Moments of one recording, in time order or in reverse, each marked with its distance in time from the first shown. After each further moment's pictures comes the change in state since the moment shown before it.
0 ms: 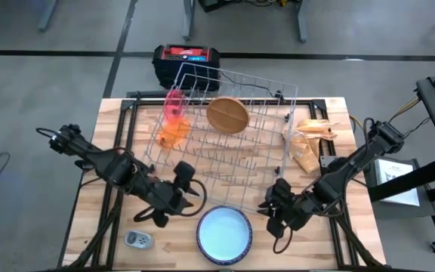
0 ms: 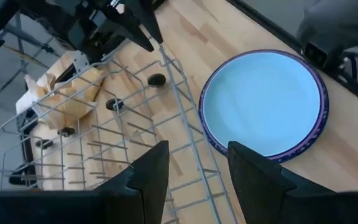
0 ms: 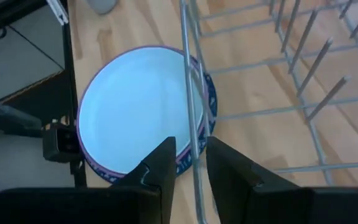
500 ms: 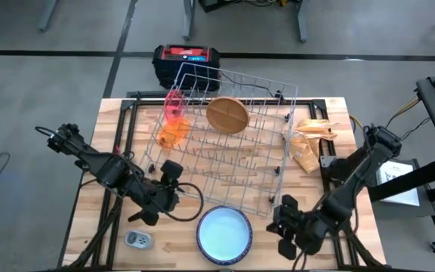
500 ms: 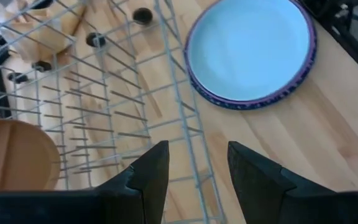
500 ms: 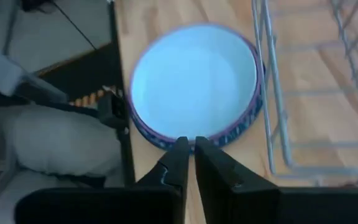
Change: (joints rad) left arm -0.042 -0.026 -0.006 -0.243 -0.033 -0.202; right arm 0.159 0.081 0.122 -0.084 0.010 0.083
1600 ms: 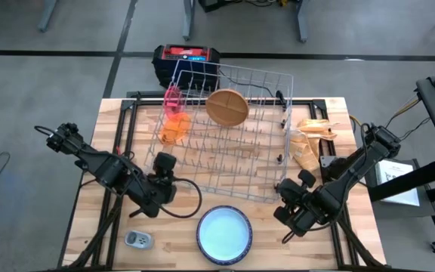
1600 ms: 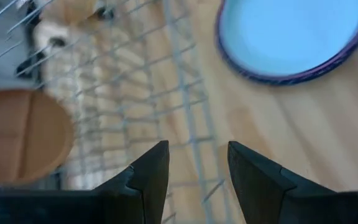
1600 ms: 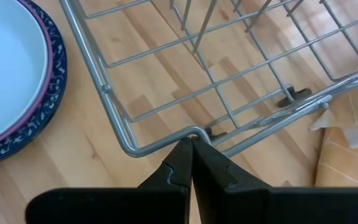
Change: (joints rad) left arm -0.006 -0.012 -0.003 -0.118 -0.137 -0.097; right arm -0.106 0.004 -0.002 -0.592 0.101 0.300
